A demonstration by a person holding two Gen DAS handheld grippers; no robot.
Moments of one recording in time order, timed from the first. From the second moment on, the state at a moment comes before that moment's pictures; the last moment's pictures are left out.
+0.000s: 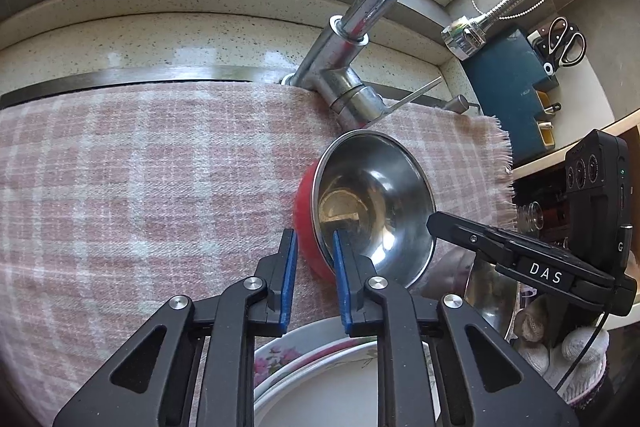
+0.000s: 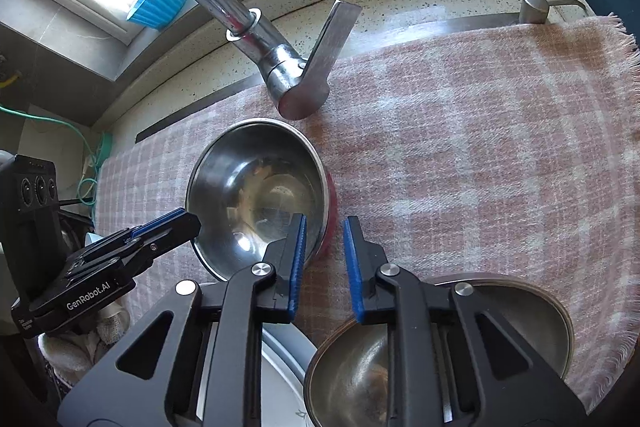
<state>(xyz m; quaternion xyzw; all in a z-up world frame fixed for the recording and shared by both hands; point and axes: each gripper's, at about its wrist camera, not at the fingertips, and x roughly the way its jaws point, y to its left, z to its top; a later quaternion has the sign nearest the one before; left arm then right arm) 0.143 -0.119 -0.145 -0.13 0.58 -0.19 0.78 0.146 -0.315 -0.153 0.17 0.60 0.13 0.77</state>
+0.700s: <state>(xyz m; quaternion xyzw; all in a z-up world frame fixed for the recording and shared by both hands) 0.140 -0.128 -0.140 -0.12 0.58 -0.20 0.78 0.138 -0.304 -0.141 0.16 0.58 0.13 0.78</state>
